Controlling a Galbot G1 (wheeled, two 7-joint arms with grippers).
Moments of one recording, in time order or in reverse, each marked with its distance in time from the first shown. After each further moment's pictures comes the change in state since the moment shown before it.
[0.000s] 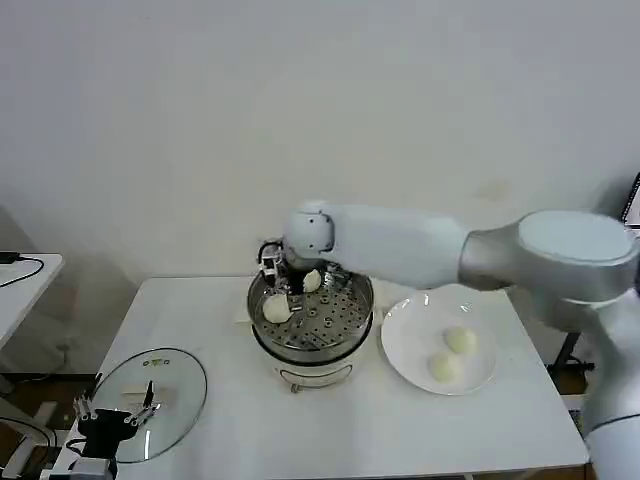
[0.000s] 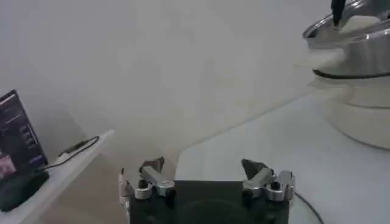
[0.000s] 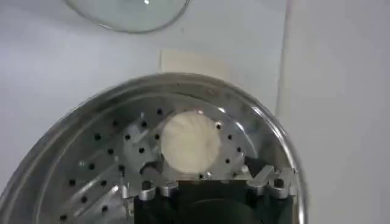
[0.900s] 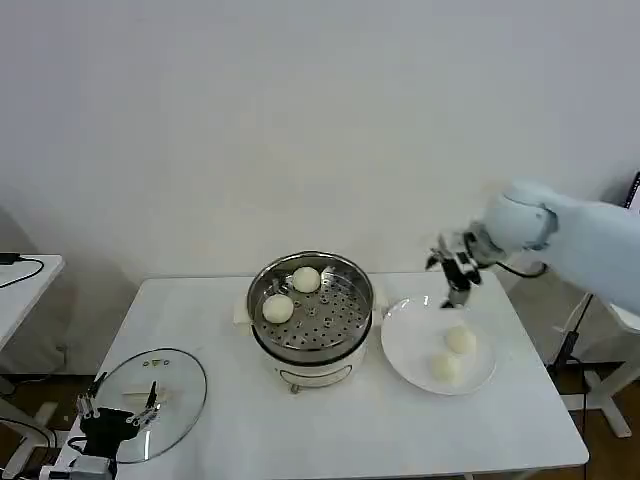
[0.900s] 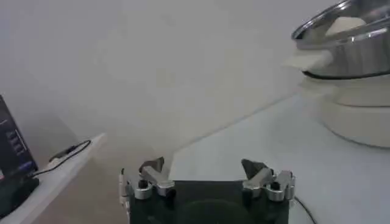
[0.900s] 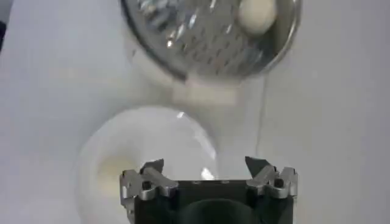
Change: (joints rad) left arm 0.010 0.038 0.006 -0.008 -0.014 0.023 0.011; right arm -0.112 -0.759 0.118 0.313 -0.371 0.259 -0.215
